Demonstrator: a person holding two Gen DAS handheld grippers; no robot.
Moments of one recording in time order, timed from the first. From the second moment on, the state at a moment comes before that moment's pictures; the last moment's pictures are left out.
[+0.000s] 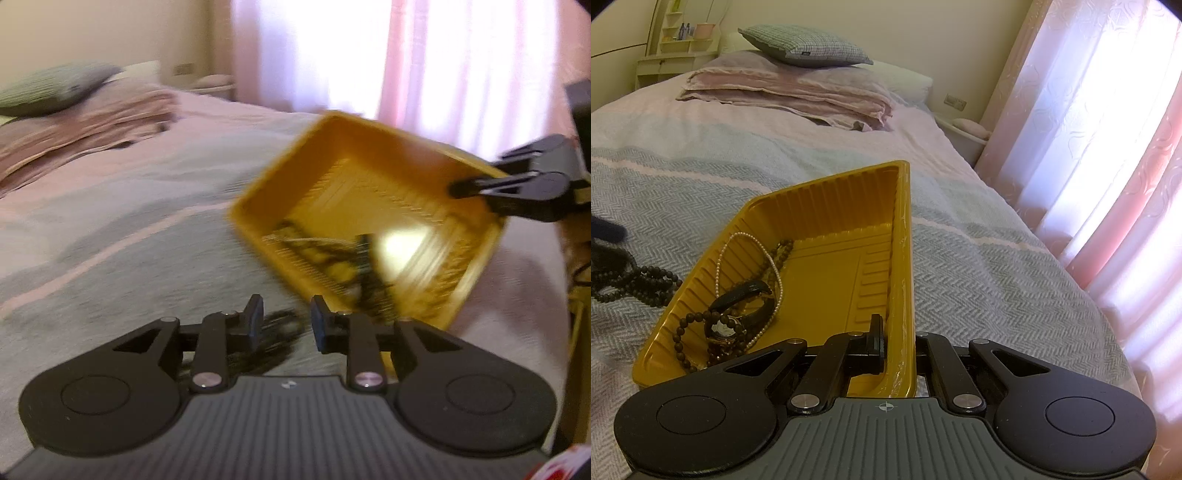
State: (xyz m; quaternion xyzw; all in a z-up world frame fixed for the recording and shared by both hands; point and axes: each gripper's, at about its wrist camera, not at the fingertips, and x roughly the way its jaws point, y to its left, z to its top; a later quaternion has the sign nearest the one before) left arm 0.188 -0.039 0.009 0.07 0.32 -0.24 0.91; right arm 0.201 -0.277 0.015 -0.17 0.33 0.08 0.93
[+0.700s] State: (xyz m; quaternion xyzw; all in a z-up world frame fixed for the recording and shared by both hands) left arm 0.179 0.078 -0.037 0.10 0.36 -0.12 0.92; right arm 0.202 -0.276 0.016 -0.18 0.33 0.07 0.92
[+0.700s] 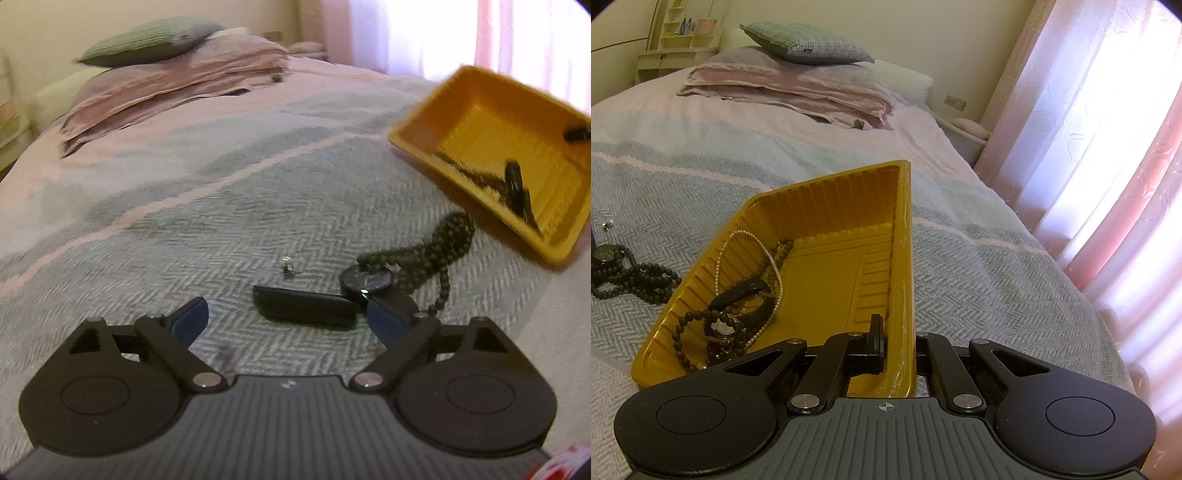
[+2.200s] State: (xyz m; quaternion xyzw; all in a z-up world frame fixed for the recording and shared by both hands) left arm 0.171 0.007 0.014 0.10 0.33 -0.20 0.92; right arm 0.202 -0.278 0.017 -0.17 0.33 0.07 0.92
